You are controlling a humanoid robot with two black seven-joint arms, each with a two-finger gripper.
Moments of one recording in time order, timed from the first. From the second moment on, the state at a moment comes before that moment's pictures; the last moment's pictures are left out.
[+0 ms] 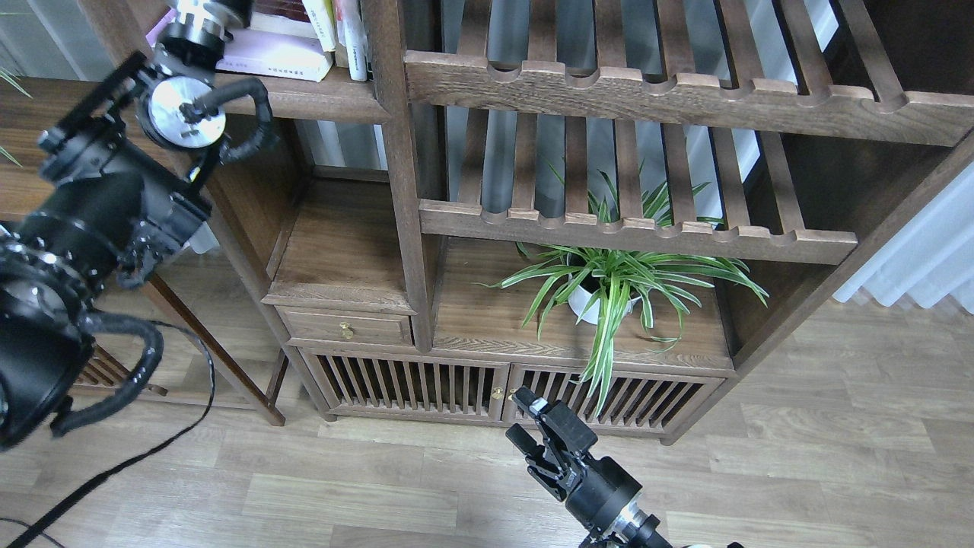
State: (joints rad) left arm -1.05 0.08 -0.99 -0.62 0.04 -0.49 -0.43; right arm -0.14 0.02 1.02 1.06 0.27 0.58 -0.33
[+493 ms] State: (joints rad) left arm -0.60 0.46 -1.02 -1.11 0.04 -0.49 -0.35; right arm -0.12 0.01 1.03 1.13 0.27 0.58 -0.29
